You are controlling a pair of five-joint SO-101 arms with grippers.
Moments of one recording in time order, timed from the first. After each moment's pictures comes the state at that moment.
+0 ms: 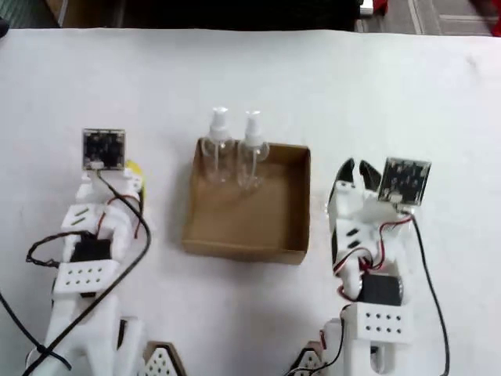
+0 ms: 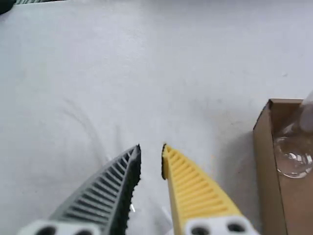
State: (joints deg) left arm -10.8 -47.5 74.8 14.9 -4.2; right arm 0.4 -73.1 80.4 19.3 -2.2
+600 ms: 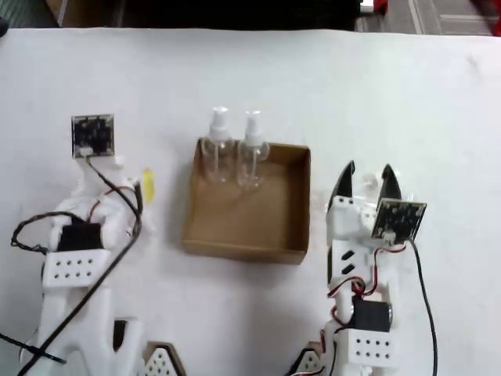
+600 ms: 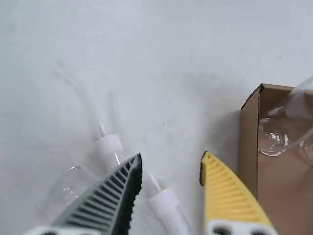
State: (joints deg) left arm -10.0 -47.5 61.0 41.7 2.9; right arm 0.4 -94.9 95.6 12.9 0.5
